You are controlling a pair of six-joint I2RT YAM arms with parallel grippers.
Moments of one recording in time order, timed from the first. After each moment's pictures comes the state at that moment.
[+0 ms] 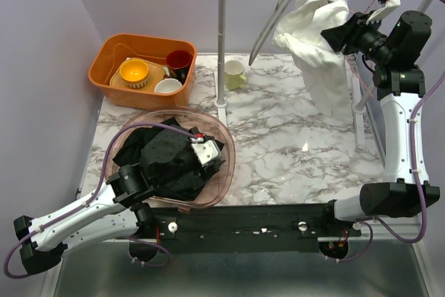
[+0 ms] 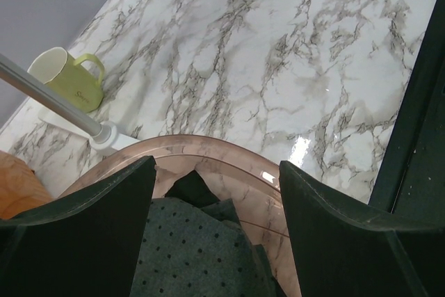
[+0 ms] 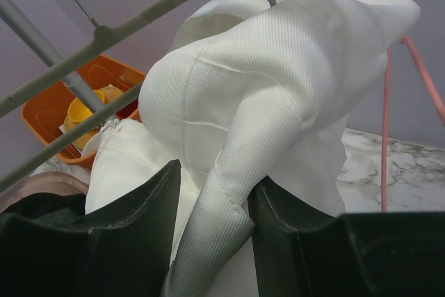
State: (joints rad) left arm -1.04 0.68 0.72 -0.25 -0.03 0.26; right arm -0.11 1.42 1.74 -0.36 -0.62 0.20
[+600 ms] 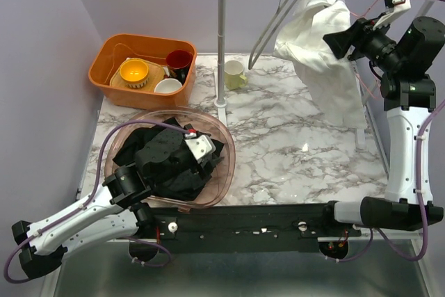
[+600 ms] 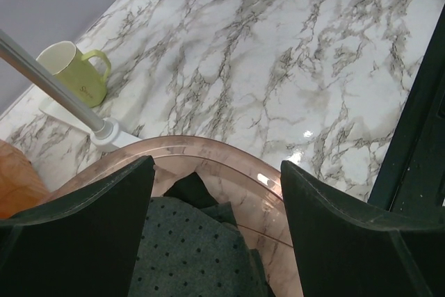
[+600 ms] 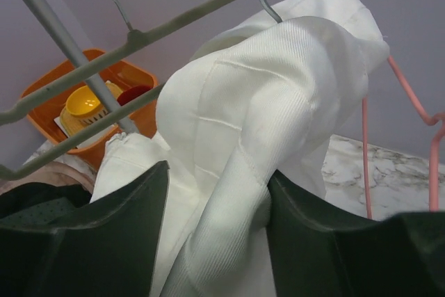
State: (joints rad) left arm -1.01 0.65 0.72 -0.24 -0.03 0.20; right arm -0.11 1.34 1.74 -0.43 -0.62 0.13
